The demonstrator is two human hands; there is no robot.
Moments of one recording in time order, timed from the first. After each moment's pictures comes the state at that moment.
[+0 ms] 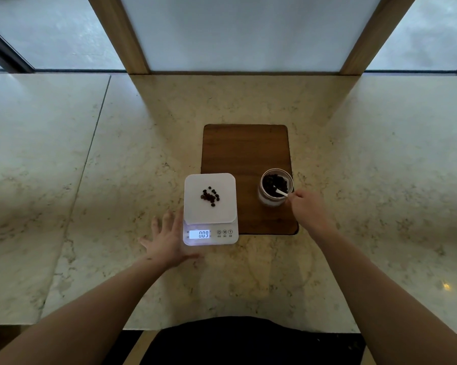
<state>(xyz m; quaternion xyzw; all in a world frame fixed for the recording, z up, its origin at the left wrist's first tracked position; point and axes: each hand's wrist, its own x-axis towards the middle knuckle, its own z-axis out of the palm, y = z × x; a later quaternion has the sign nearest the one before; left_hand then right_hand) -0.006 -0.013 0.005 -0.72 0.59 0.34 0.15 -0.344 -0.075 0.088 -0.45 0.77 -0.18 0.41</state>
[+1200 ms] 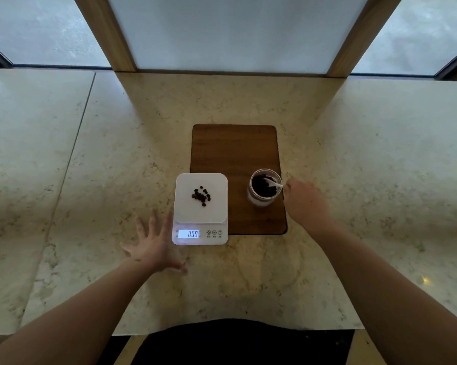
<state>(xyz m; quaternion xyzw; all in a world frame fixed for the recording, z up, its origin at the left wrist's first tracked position) -0.002 -0.014 0.013 -0.69 0.59 0.36 0.24 -0.357 -0.088 0.102 -0.63 0.75 -0.03 0.19</state>
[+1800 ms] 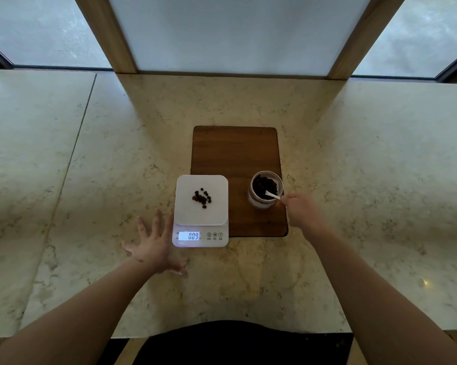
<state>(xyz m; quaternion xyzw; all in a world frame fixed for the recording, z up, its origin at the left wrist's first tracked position) -0.005 -0.020 0.020 -0.66 0.60 0.35 0.29 -0.359 -0.082 0.075 -0.39 0.78 -0.17 0.45</state>
